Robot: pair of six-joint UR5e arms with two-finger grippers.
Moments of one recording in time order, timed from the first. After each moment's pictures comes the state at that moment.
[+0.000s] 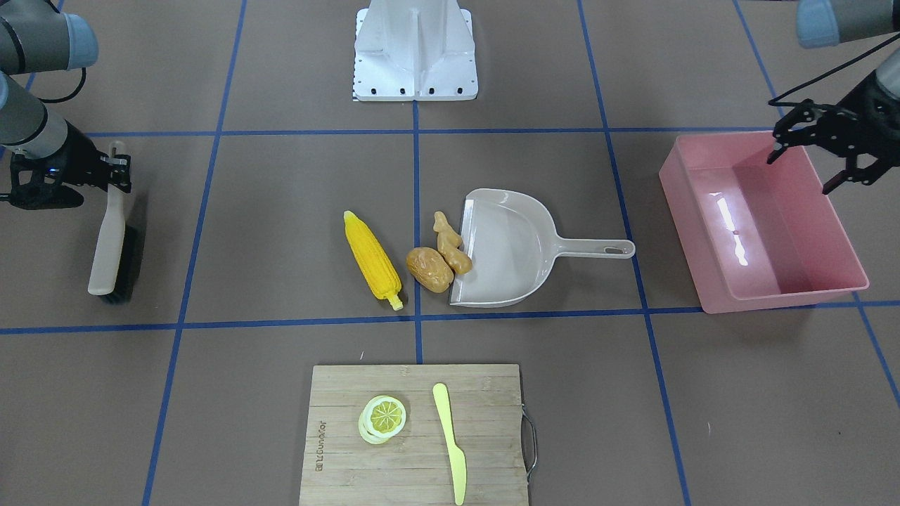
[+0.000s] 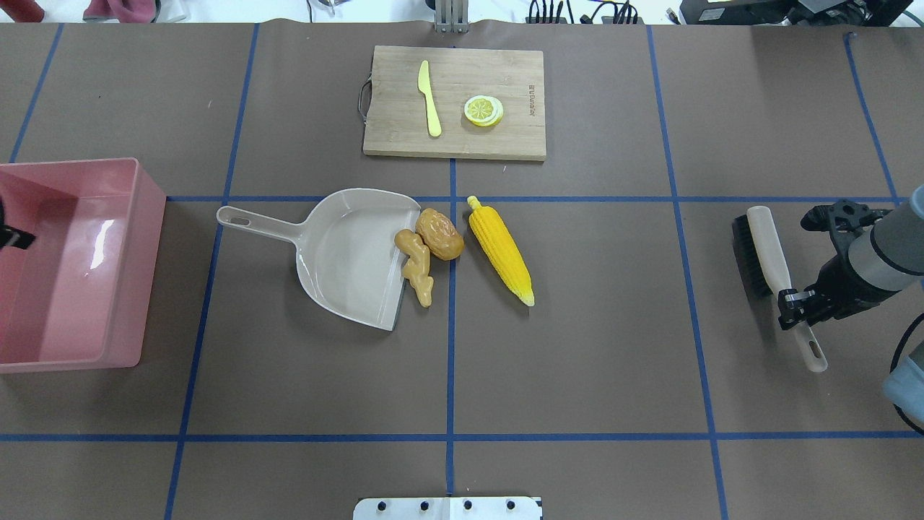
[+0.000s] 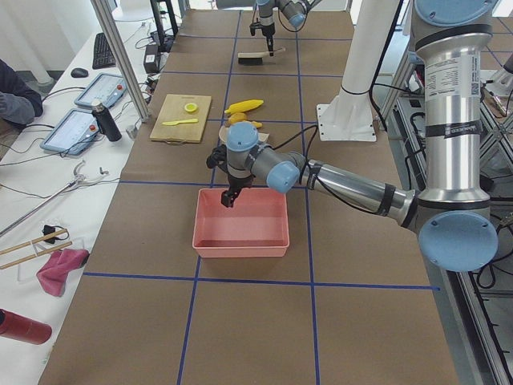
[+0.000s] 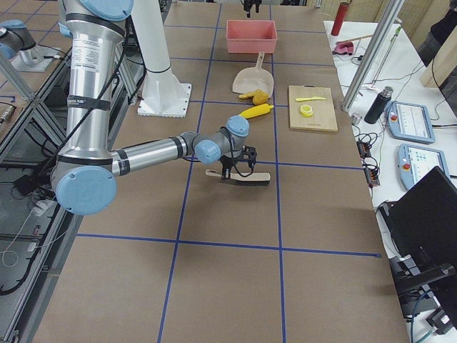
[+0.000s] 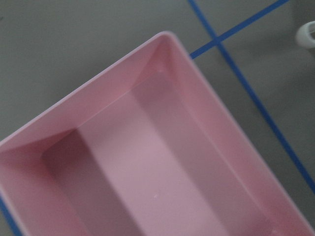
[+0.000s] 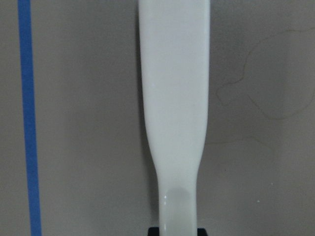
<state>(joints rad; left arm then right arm) -1.13 -1.52 -1.96 -1.85 -2.33 -0.03 0.85 -1.69 1.89 -1.31 2.24 0.79</state>
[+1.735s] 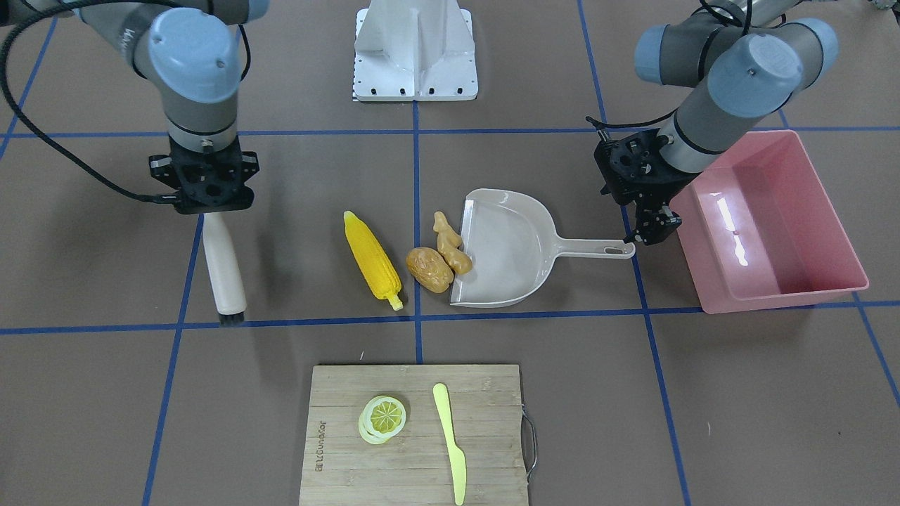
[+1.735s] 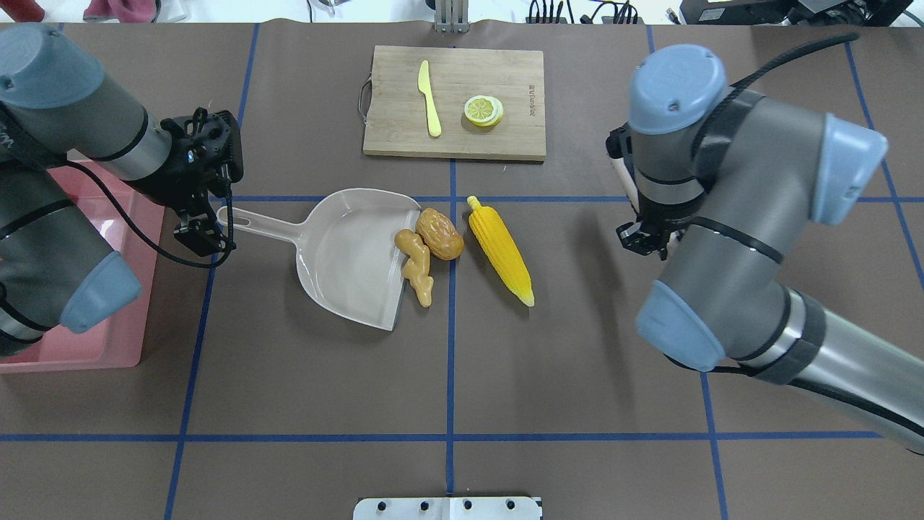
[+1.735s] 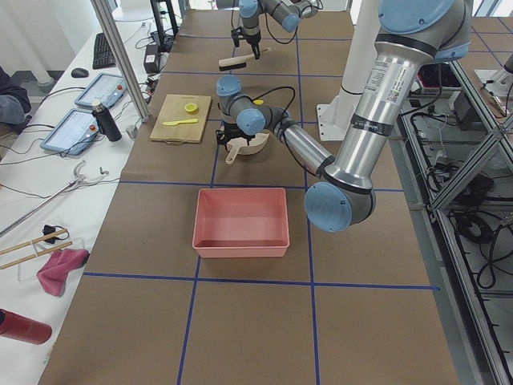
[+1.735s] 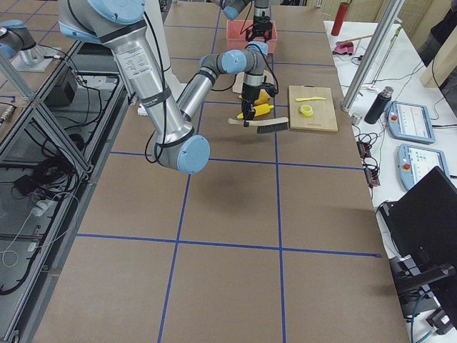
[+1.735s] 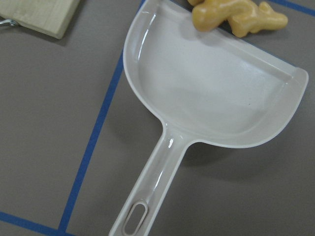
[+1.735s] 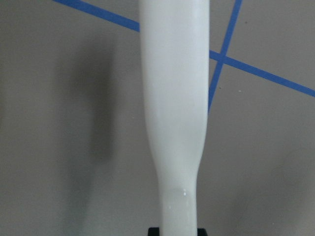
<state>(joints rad) -0.85 -1.93 -1.81 -1.69 -2.21 0.39 0.69 -0.96 1.87 -2.23 1.90 0.63</state>
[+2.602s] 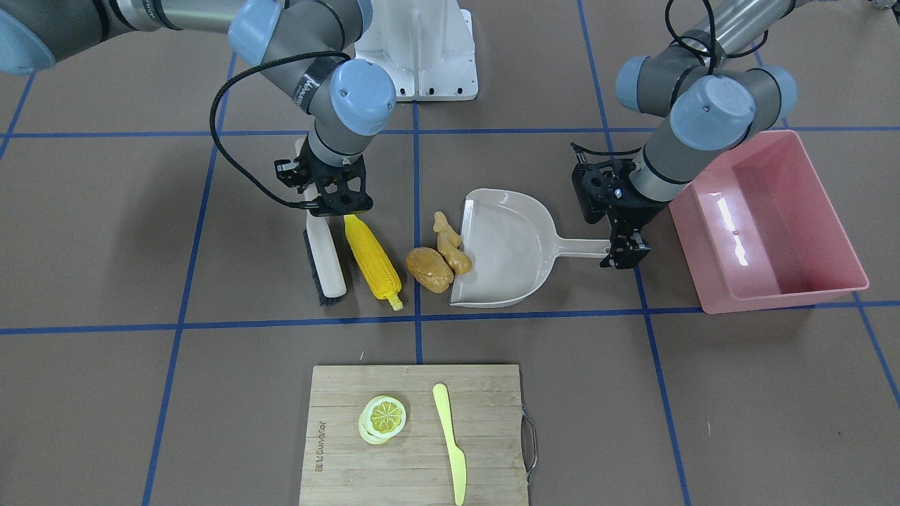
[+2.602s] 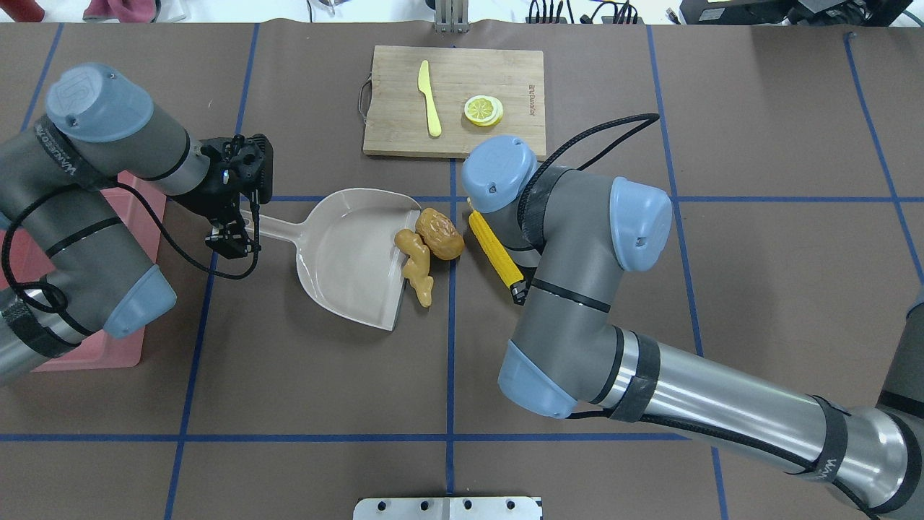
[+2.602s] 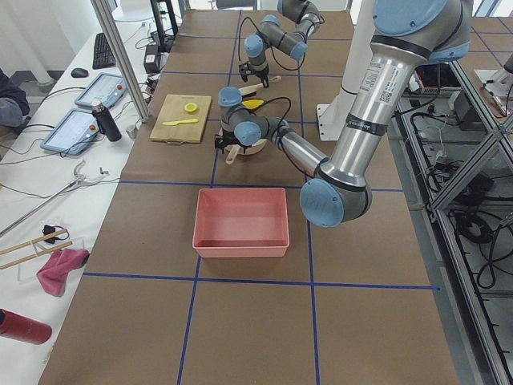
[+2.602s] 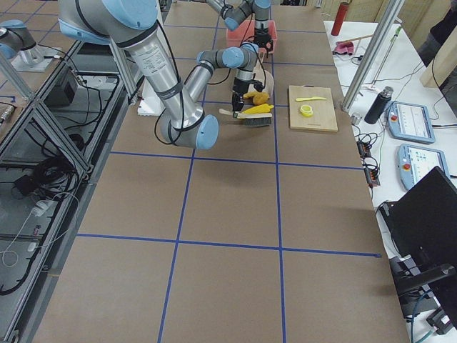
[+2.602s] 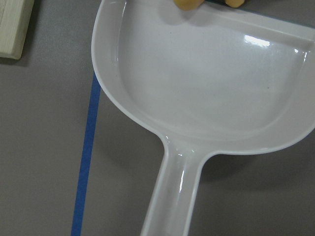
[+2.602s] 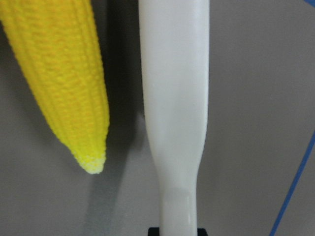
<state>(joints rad) -0.80 -1.97 -1.68 -1.85 -2.13 0.44 0.51 -0.78 1.62 -2.20 1.90 0.78</state>
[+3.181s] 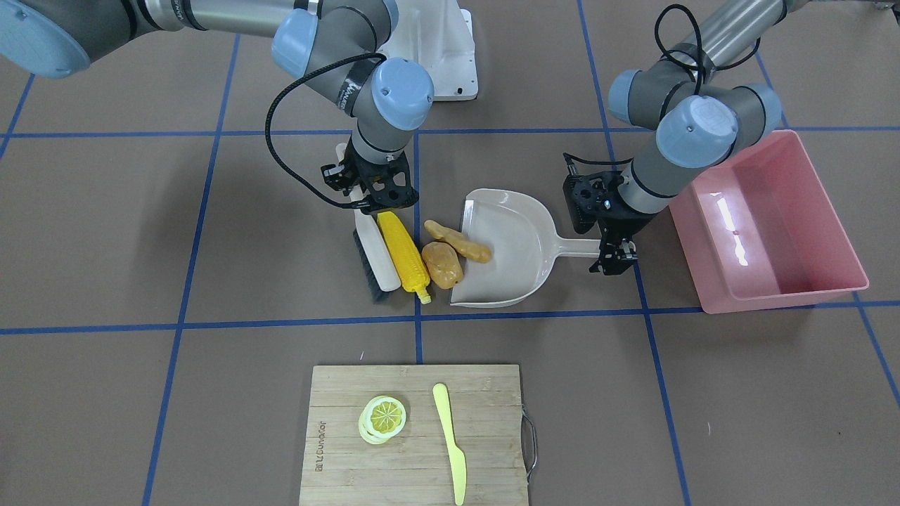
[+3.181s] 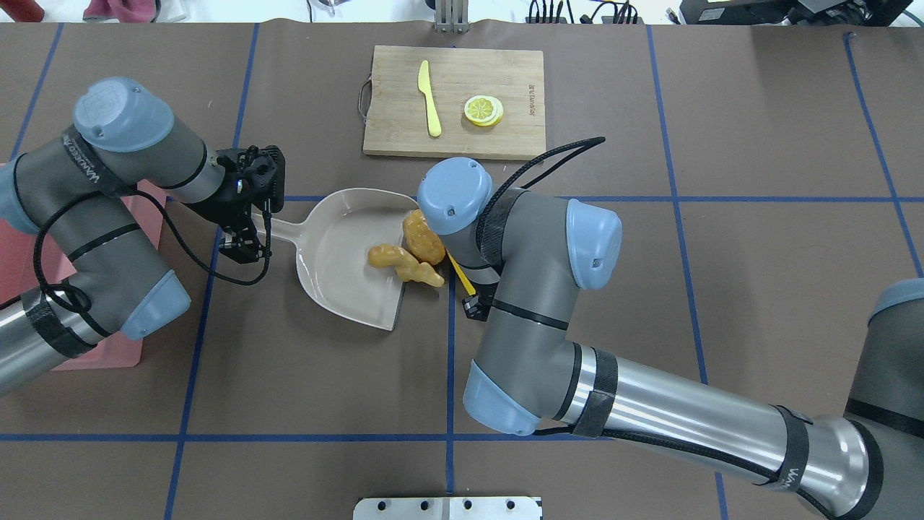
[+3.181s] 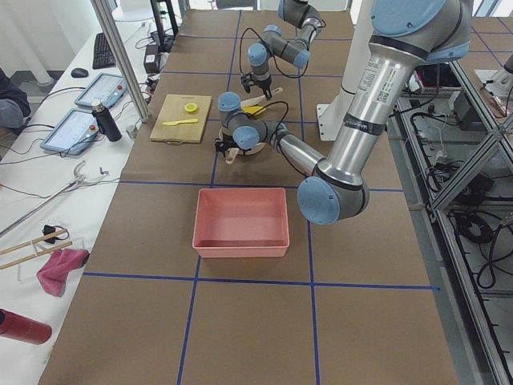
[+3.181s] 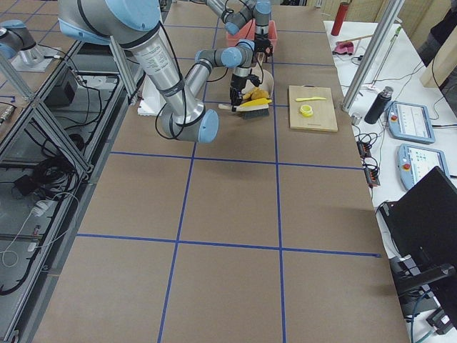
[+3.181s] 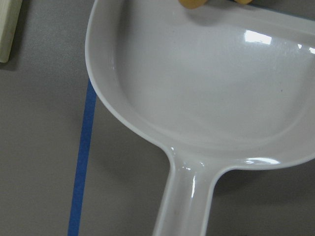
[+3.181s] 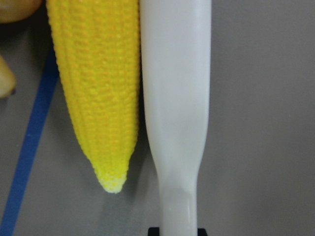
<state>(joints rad) -0.78 -1.98 -1.62 -1.89 -2.14 0.44 0.46 -0.73 1.55 -2.02 1.91 0.77</state>
